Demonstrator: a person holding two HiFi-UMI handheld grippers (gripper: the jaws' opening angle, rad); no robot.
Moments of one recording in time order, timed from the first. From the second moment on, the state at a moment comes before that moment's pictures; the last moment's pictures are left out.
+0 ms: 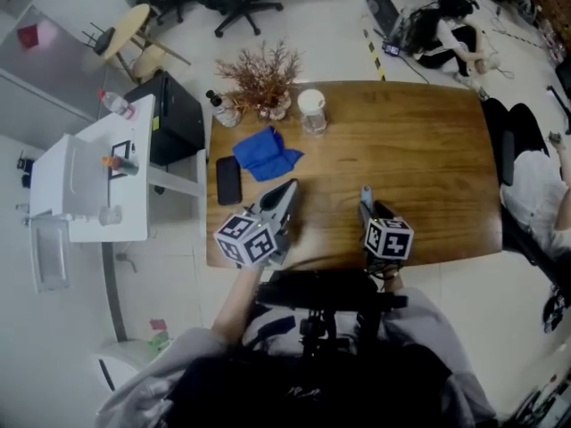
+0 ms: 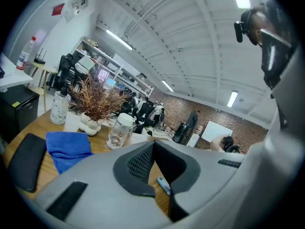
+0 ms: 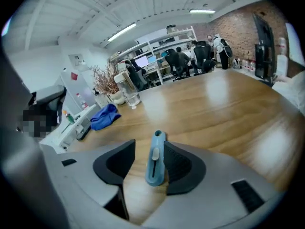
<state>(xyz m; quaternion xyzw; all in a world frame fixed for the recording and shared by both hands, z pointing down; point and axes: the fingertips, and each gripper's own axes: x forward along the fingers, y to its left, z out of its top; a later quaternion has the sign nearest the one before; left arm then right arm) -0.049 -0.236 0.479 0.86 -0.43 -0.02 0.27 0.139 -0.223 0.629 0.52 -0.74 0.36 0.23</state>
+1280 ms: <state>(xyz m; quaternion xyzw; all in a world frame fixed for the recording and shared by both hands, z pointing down) -0.041 -0.226 0.489 0.87 -0.40 0.01 0.27 0.135 -0.225 0.593 0.55 -0.73 0.38 0.16</state>
